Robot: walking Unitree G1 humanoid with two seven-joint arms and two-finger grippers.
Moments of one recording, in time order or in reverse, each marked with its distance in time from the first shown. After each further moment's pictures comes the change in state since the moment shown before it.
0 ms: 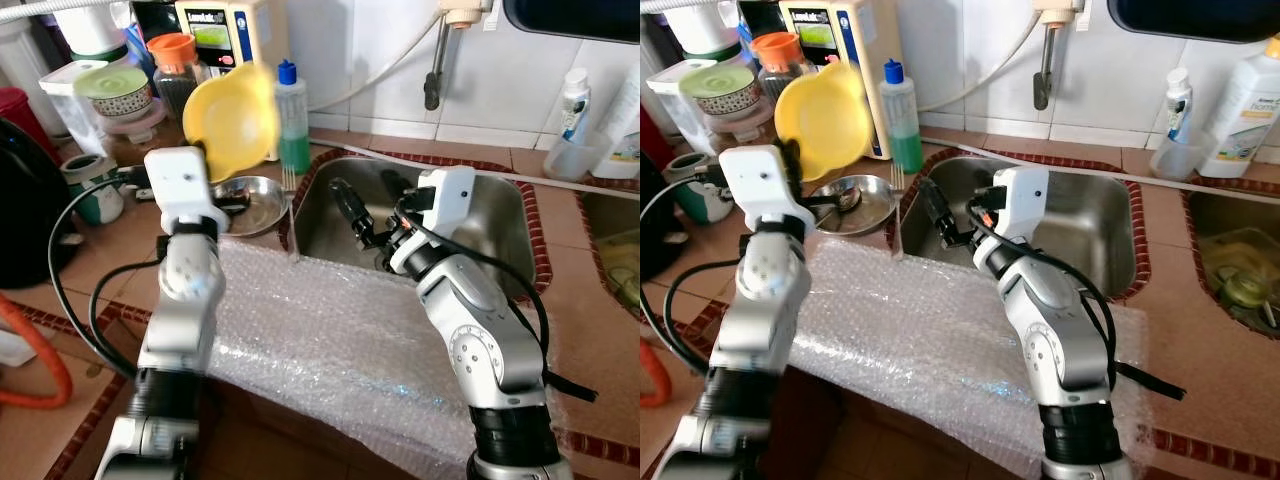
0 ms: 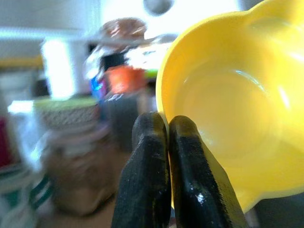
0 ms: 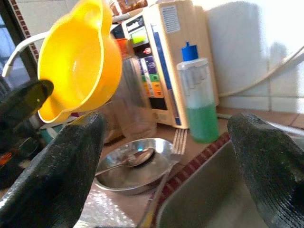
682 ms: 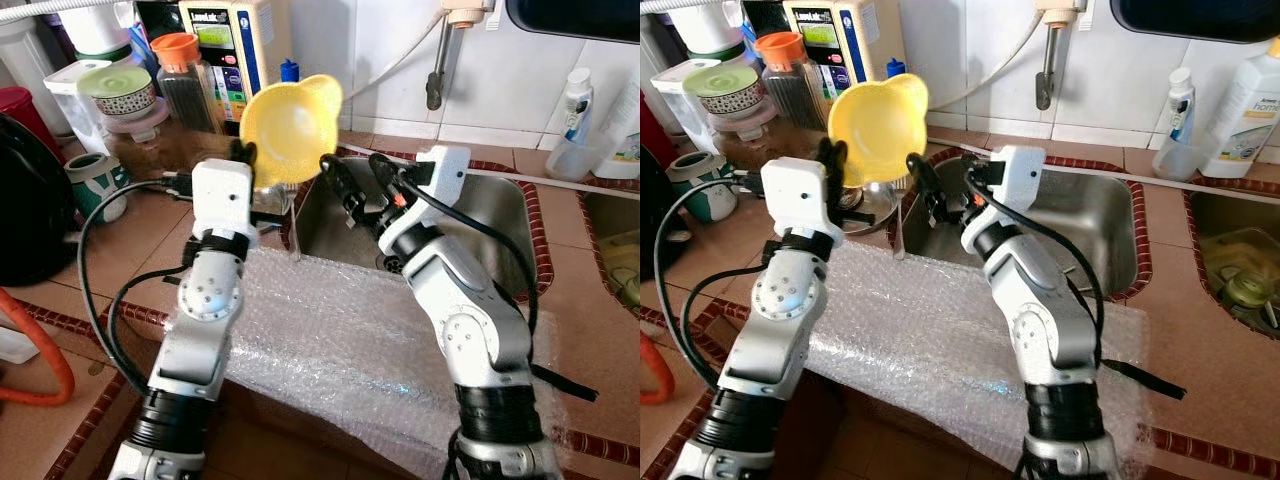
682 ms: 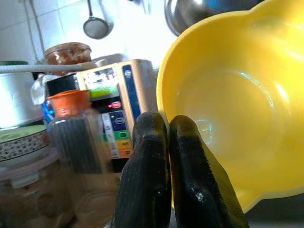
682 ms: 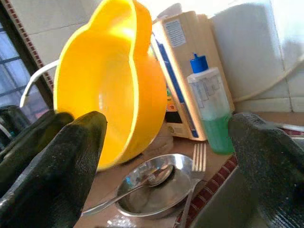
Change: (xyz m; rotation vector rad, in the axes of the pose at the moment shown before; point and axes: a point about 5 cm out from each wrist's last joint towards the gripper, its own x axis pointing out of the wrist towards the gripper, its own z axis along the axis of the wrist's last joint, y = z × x) left arm -0.019 -0.028 0.008 0.037 -0.048 -0.181; right arm 0.019 0.007 0.010 0.120 -0.041 -0.007
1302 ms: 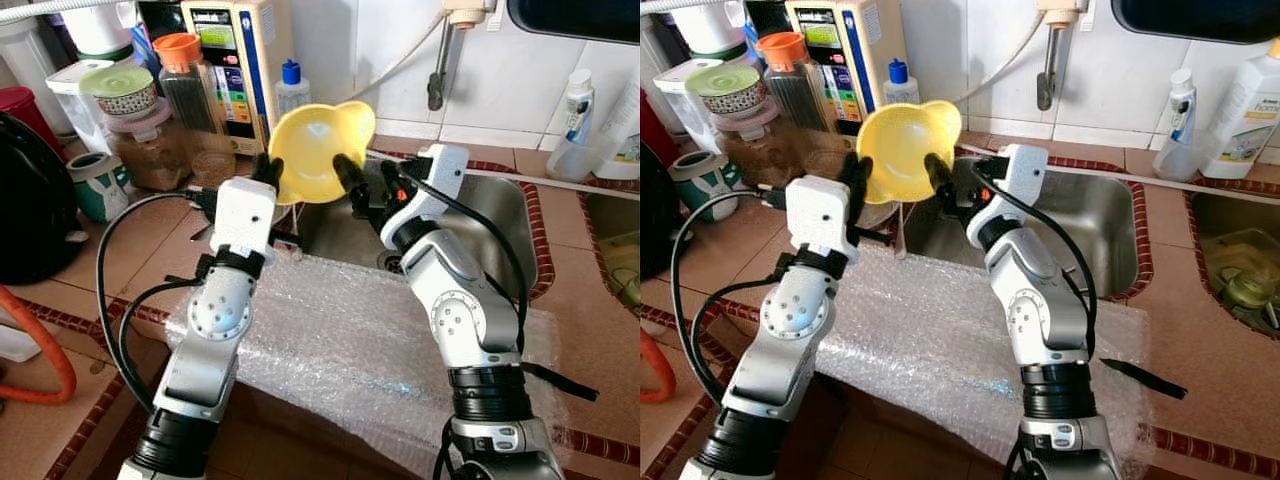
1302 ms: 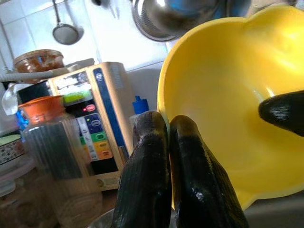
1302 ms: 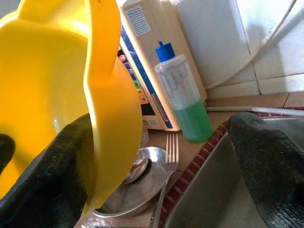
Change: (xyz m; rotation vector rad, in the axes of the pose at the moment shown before) left arm -0.014 -0.015 0.000 0.032 -0.011 -0.118; right arm 0.008 -0.017 -0.010 0.026 0.034 -0.123
